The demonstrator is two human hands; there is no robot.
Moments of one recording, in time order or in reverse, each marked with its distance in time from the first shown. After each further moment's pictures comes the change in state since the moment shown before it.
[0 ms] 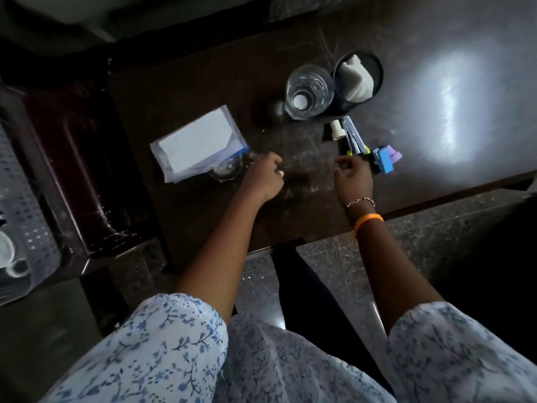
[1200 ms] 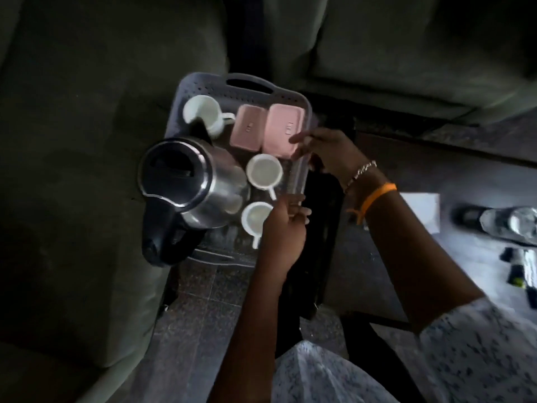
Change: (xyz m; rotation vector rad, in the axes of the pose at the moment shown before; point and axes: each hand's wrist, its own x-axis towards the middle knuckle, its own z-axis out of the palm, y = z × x) left_hand -0.192 -0.257 -0.235 -1.014 0.551 -0.140; right_hand -0.252 -0.349 0.277 -0.028 -0.853 -0.511
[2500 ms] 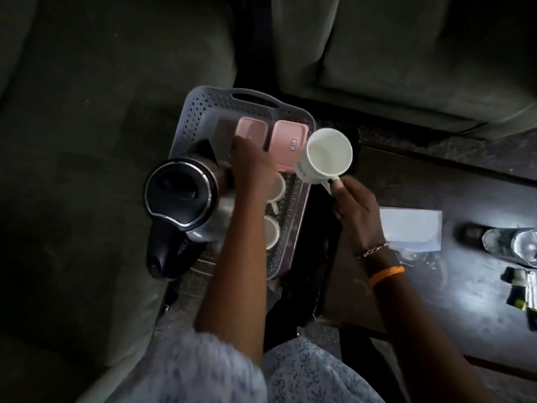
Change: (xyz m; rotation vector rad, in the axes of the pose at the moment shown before) left_hand 0.087 0.089 -0.037 0.450 0.413 -0.141; right_hand -0.044 0.048 0.001 0.135 0.274 -0.192
